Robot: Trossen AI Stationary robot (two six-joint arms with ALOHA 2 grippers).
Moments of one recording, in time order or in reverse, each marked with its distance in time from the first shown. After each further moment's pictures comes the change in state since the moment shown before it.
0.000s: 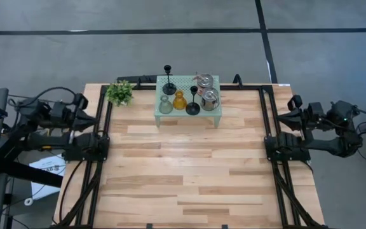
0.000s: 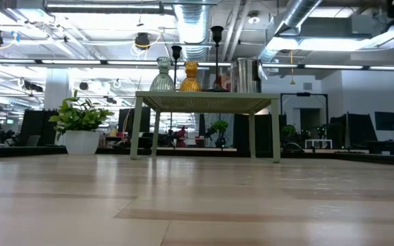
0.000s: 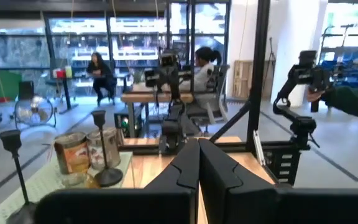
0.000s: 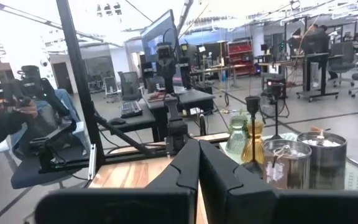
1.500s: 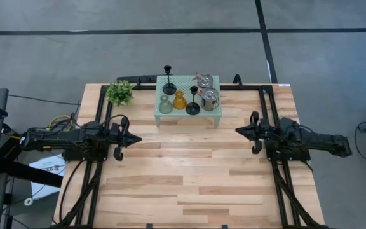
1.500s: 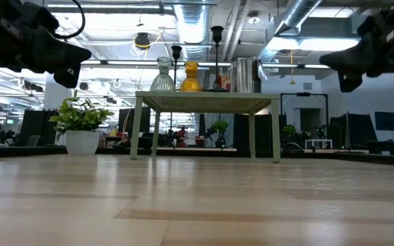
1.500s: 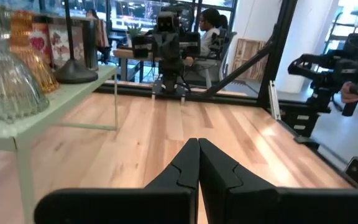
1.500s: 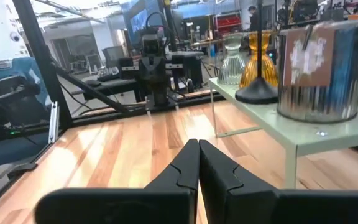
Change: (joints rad) left arm 0.000 -0.019 -0.881 0.778 0.008 -0.116; right arm 0.002 -0.002 -0.713 0.615 0.044 0.024
